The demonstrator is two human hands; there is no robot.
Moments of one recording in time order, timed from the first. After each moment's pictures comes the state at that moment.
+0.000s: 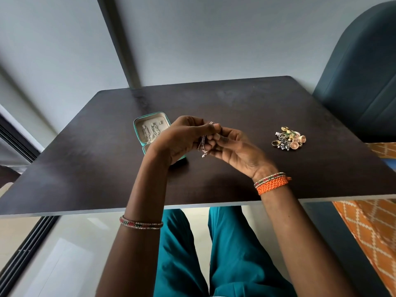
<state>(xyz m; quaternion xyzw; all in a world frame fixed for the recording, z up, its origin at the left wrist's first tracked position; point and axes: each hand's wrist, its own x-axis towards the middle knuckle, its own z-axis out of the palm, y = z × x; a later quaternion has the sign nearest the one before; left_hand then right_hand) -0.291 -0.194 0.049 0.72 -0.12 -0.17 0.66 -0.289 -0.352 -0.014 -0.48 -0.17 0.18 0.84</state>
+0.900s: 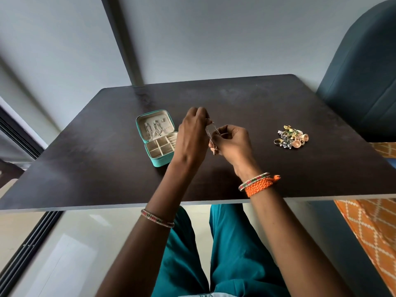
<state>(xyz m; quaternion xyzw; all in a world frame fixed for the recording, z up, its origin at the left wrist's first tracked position) -0.281 -0.218 0.012 0.90 -0.14 0.28 0.30 -0.287 -0.320 -0.017 -0.72 0.07 -0.10 0.69</state>
